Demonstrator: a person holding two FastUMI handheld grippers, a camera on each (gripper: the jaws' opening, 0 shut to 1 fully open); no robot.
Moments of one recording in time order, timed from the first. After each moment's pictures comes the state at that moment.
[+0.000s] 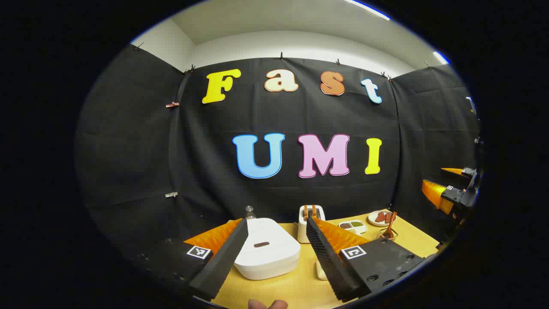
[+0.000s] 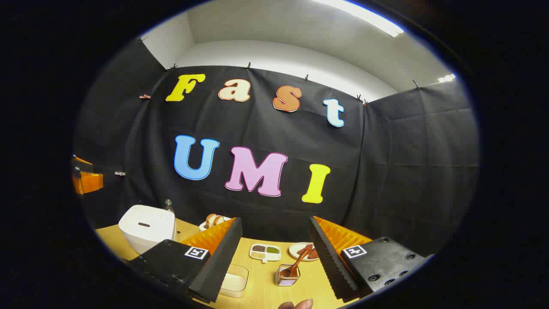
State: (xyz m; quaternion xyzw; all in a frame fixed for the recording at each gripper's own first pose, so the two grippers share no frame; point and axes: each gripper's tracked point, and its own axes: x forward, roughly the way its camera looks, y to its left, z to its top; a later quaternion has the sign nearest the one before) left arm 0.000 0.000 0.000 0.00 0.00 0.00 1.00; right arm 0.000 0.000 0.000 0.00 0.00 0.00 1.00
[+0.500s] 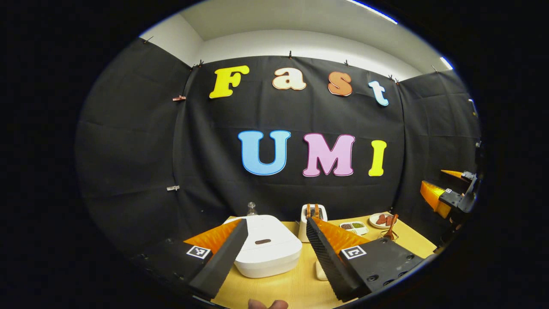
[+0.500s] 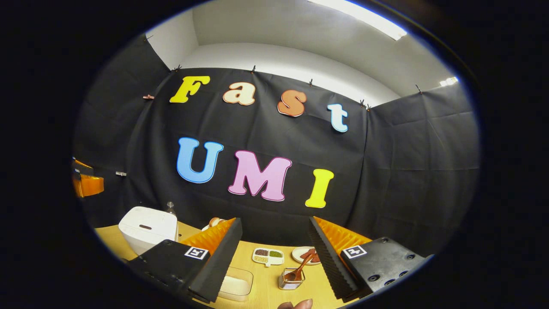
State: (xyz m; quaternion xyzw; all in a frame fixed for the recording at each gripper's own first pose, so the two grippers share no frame) left arm 0.008 0.012 -0.010 -0.02 0.00 0.02 1.00; right arm 0.002 0.021 0.001 0.00 -0.01 0.01 1.00
